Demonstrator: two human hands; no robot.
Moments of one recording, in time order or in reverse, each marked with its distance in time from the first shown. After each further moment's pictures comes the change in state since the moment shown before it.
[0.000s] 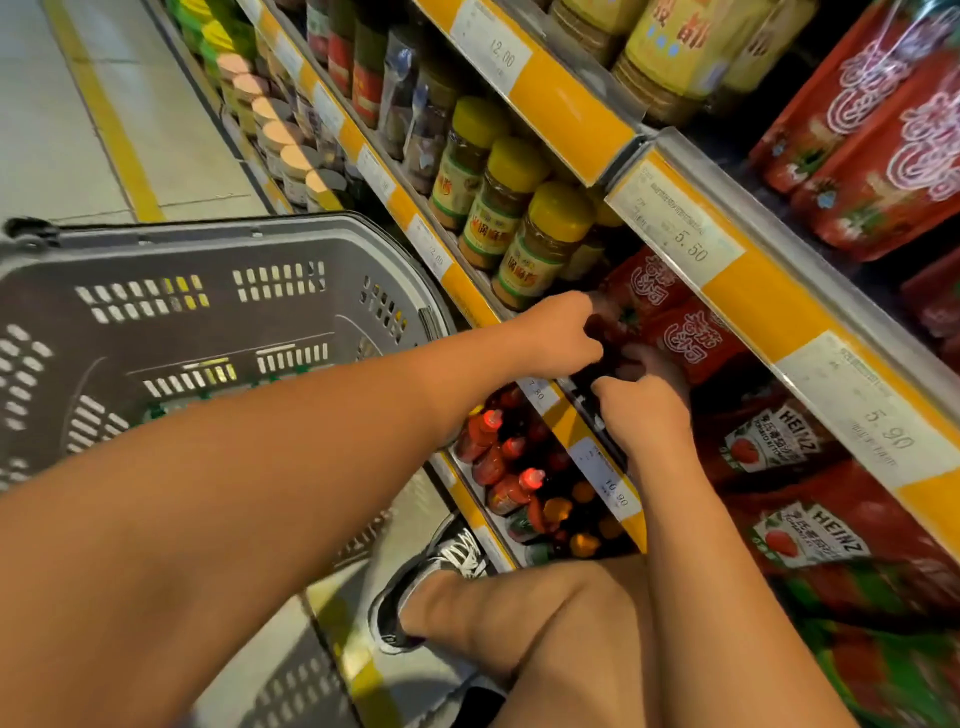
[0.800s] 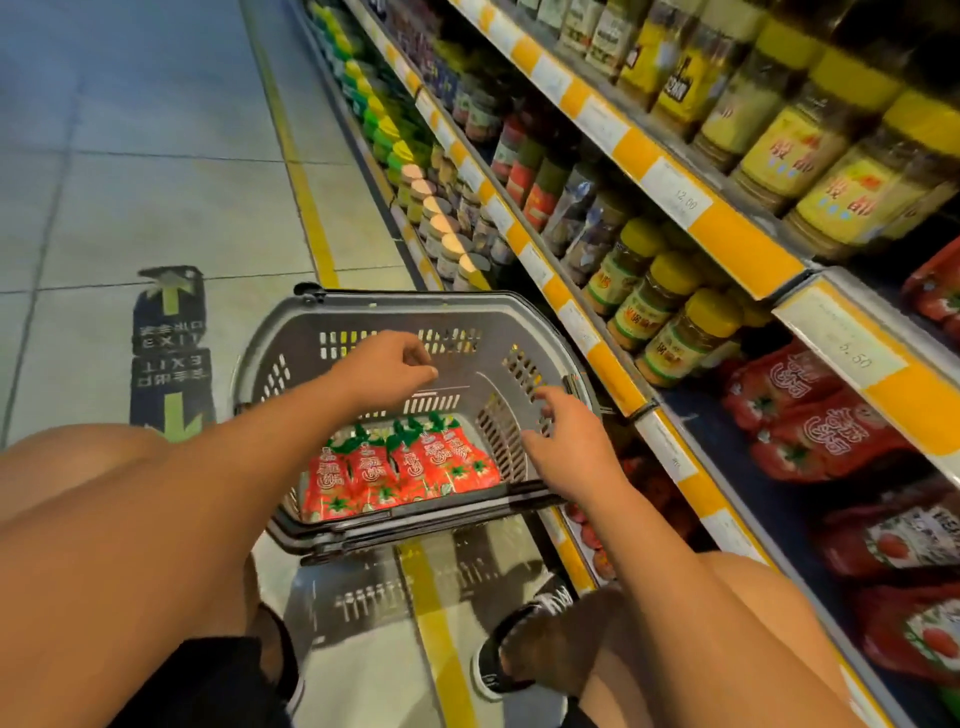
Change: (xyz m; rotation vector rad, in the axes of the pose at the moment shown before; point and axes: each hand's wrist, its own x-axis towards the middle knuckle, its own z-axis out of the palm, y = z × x) left_hand -0.262 -0.151 -0.188 0.184 0.465 -0.437; right_hand -0.107 -0.110 0.137 -0.246 -0.372 -0.580
